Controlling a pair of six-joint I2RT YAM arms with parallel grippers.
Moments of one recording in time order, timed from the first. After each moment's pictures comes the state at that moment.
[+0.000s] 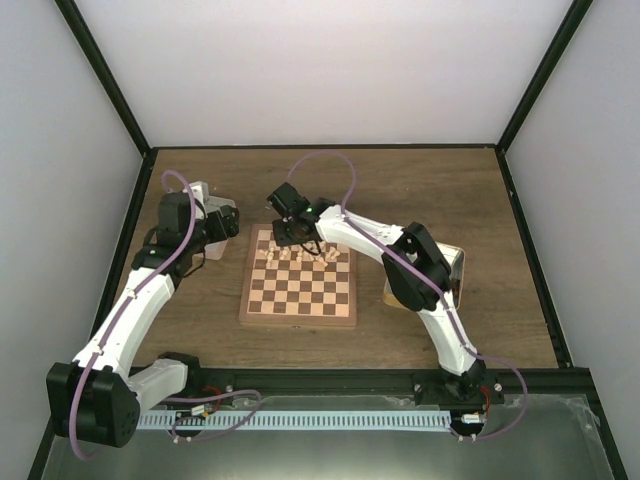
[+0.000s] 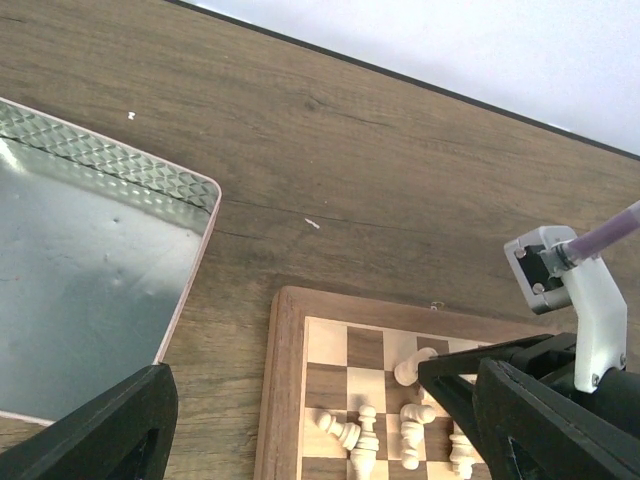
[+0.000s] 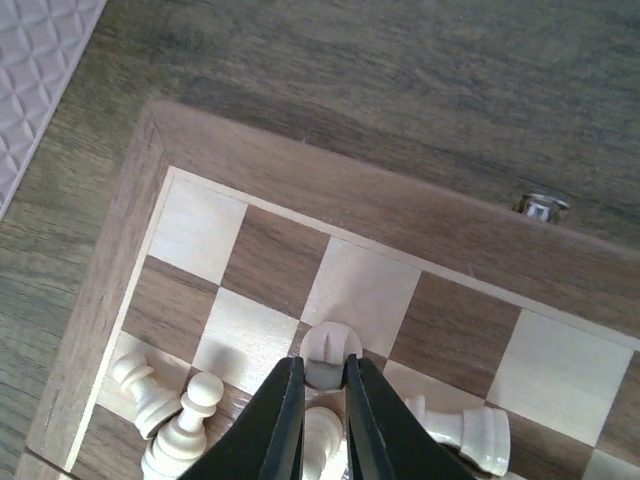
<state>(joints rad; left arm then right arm) -0.17 1.08 0.84 -0.35 0.09 -0.39 0.84 2.20 1.80 -0.62 0.07 0.53</state>
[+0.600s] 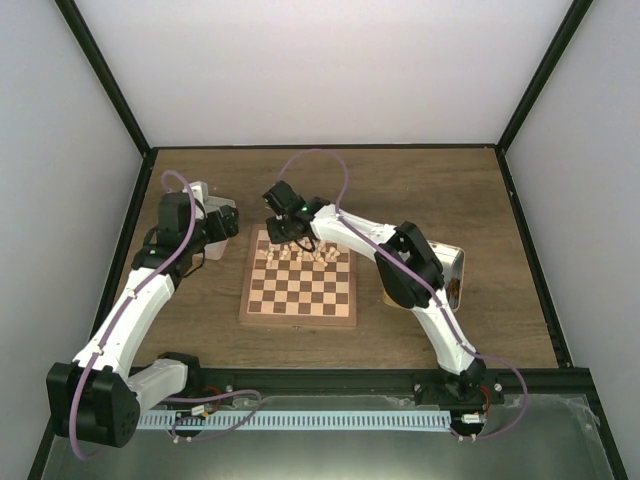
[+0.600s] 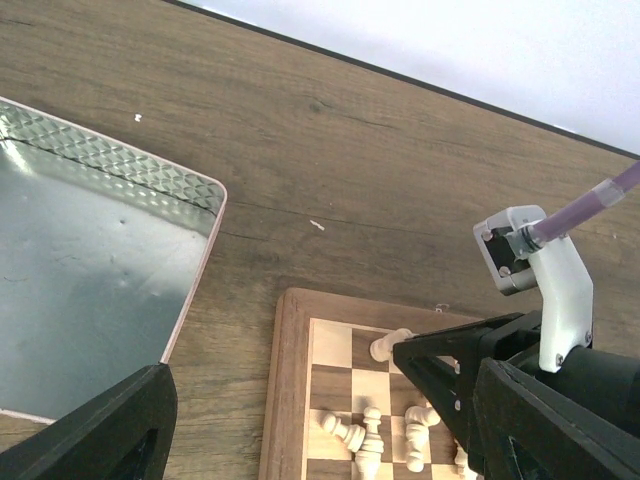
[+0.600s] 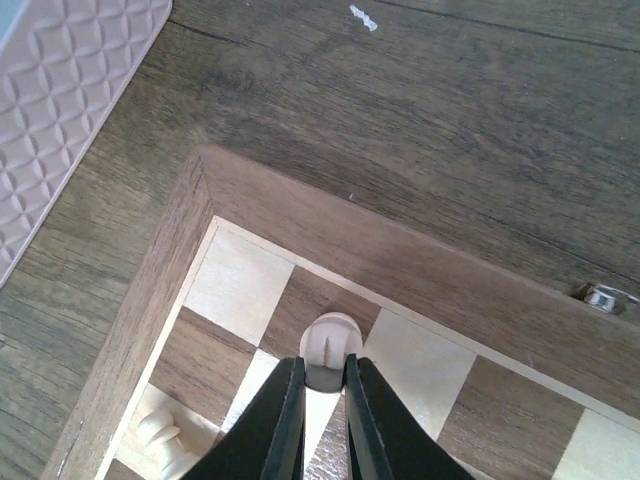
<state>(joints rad) -0.17 1.08 0.84 -0.35 0.08 -0.39 0.84 2.26 1.88 -0.58 0.06 0.46</state>
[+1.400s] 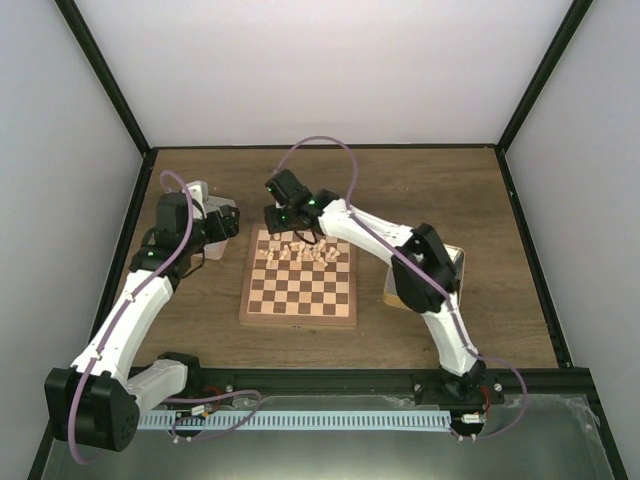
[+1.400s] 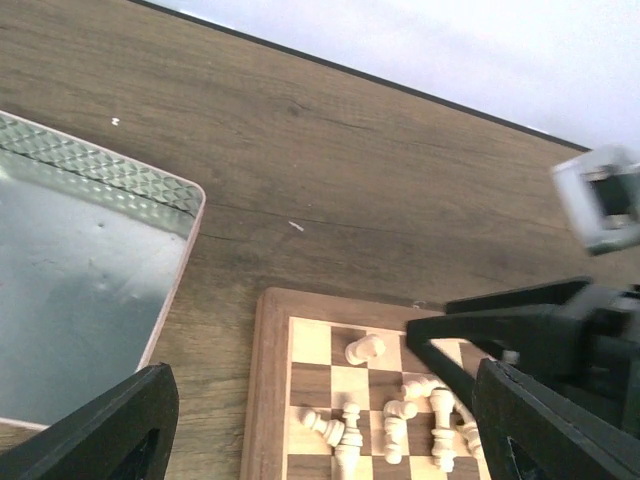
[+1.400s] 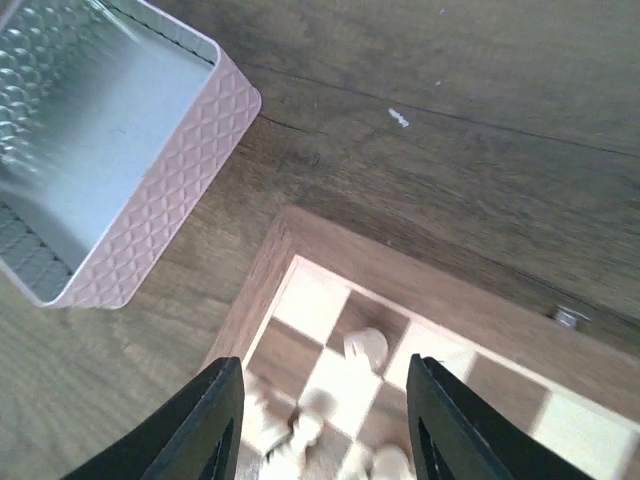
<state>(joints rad) -0.17 1.06 0.85 -0.35 0.10 -0.39 0.84 2.19 1.89 -0.56 0.03 0.46</state>
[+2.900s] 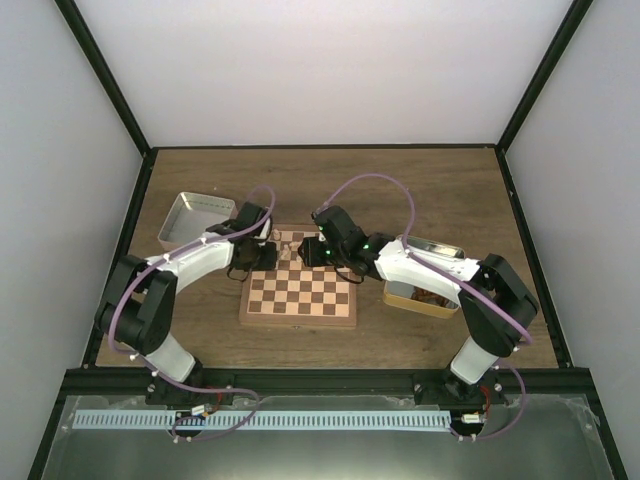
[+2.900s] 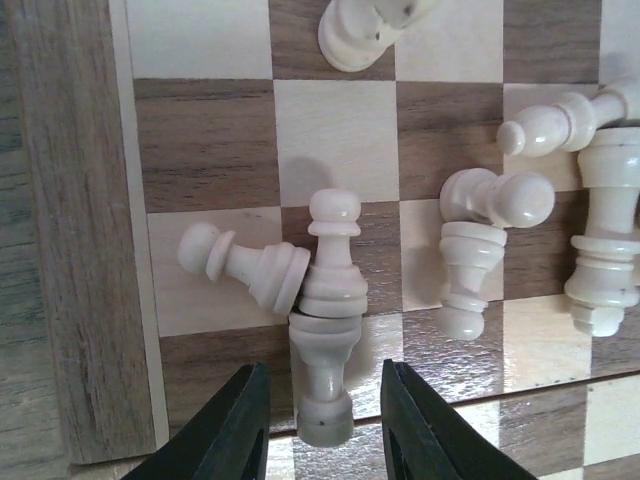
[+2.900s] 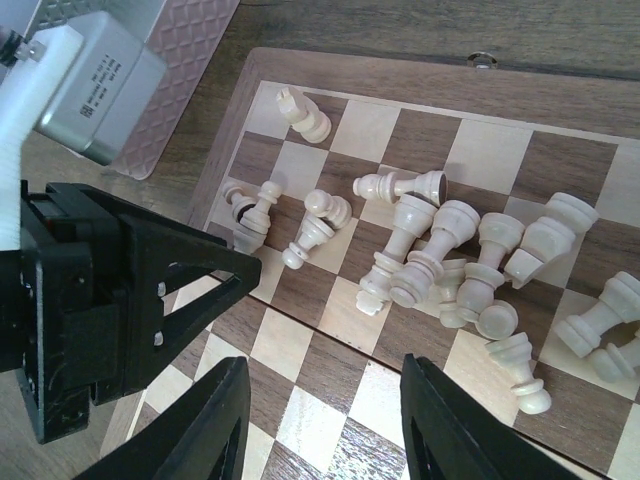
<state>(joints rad) -0.45 1.60 0.94 -0.51 0.08 -0.41 0.83 1.64 1.10 -0.22 -0.05 0.63</state>
